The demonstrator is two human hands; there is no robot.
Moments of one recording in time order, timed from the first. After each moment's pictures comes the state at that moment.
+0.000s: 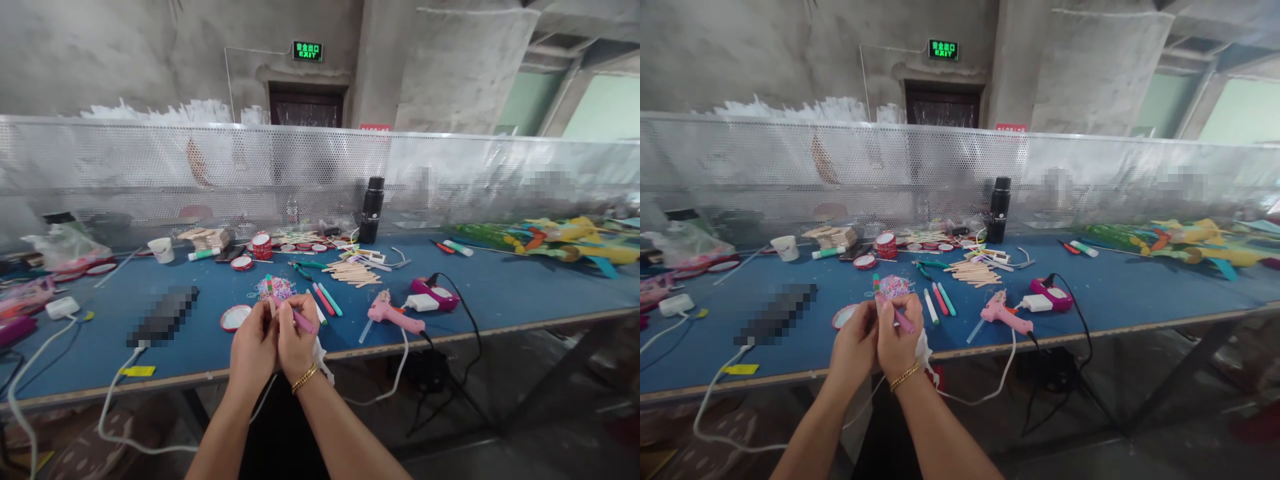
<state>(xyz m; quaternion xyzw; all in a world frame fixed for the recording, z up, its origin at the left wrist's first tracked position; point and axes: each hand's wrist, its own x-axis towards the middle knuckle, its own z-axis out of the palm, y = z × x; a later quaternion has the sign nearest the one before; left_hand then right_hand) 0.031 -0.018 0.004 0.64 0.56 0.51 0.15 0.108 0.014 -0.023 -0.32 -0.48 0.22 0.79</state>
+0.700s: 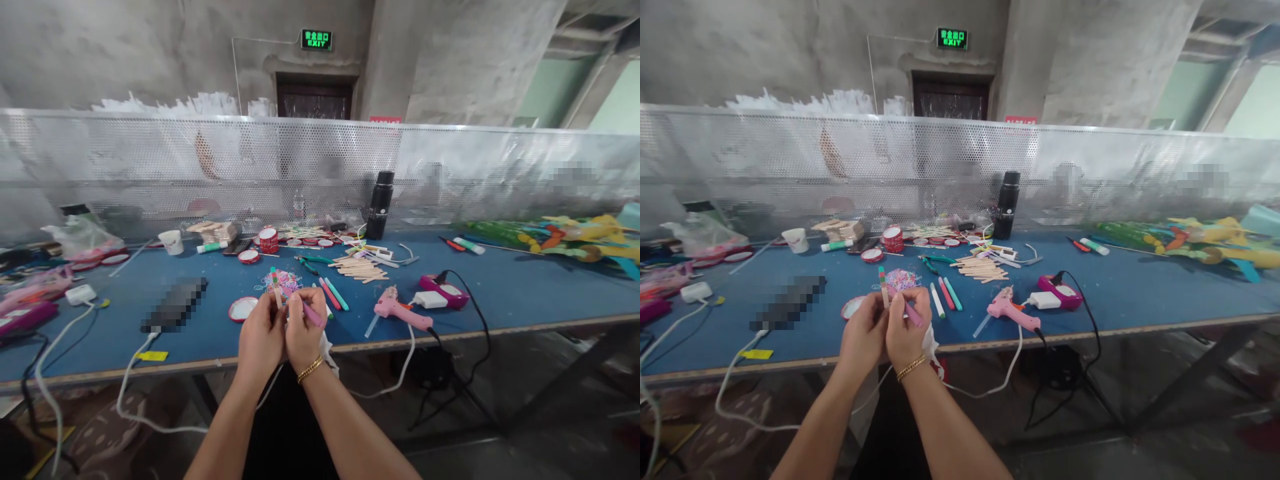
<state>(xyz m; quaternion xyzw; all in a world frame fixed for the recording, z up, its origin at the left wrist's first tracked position) 0.032 -0.018 0.003 0.63 0.57 0.50 0.14 0.109 0.014 -0.025 -0.33 -0.48 0.22 0.79</state>
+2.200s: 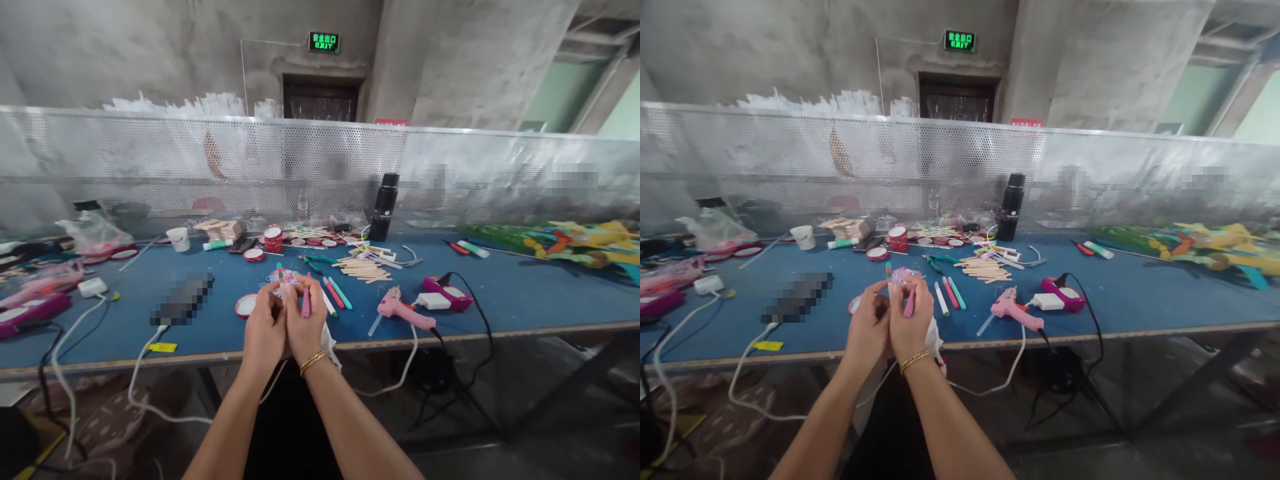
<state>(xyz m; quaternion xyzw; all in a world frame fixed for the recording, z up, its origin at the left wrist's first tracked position) 0.027 -0.015 -0.005 0.62 0.53 0.56 0.14 0.106 0.021 -0.022 -0.36 -0.51 0.21 0.75</state>
